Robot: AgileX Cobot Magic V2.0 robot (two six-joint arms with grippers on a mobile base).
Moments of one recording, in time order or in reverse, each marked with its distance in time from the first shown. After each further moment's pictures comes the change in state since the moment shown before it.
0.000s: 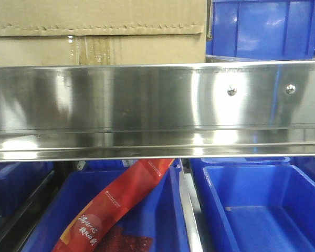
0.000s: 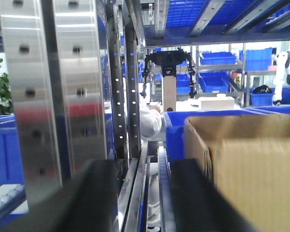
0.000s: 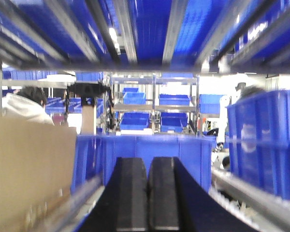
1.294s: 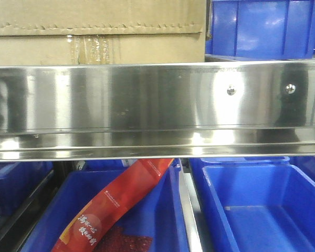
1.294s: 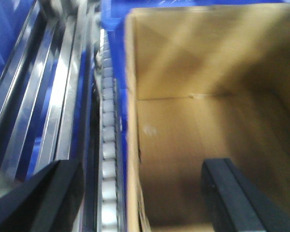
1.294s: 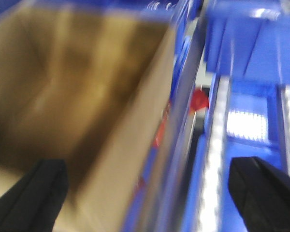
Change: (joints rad) left arm -0.206 1.086 -1.281 -0.028 0.975 -0.055; right arm 0.349 1.582 -1.902 -0.053 1.228 0.211
